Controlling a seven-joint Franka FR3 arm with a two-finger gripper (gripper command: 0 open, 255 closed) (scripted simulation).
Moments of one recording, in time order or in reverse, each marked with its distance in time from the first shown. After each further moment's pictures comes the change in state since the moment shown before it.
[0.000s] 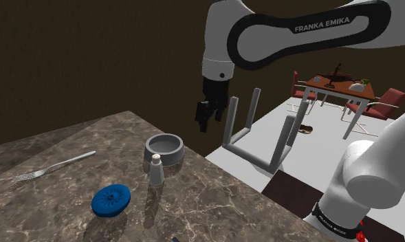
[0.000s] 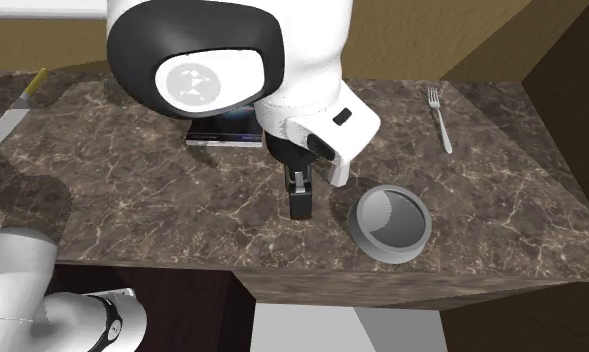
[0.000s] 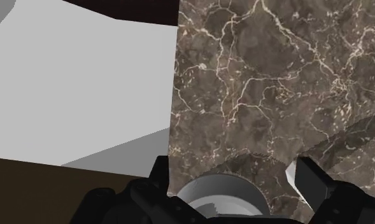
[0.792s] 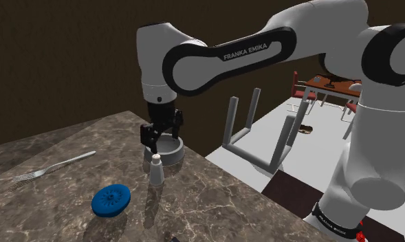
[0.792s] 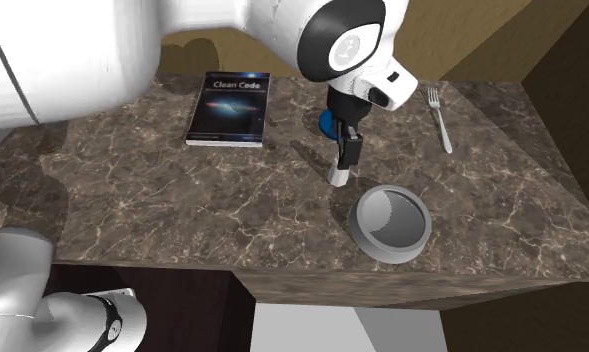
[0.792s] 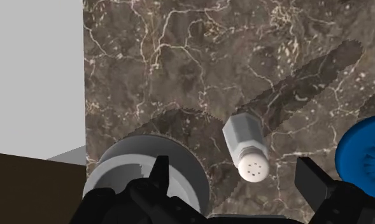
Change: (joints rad) arm 0.088 0.517 0.141 0.402 -0.246 0.012 0.321
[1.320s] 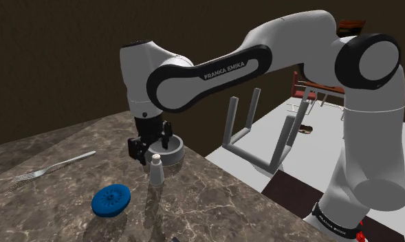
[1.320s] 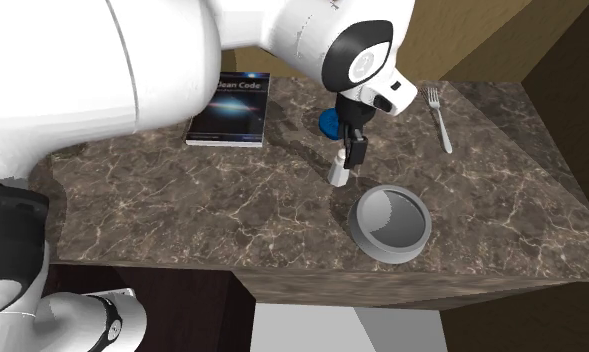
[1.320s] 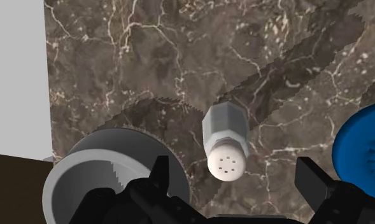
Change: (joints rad) arm 0.056 0.149 -0.008 0.091 -0.079 0.021 0.070
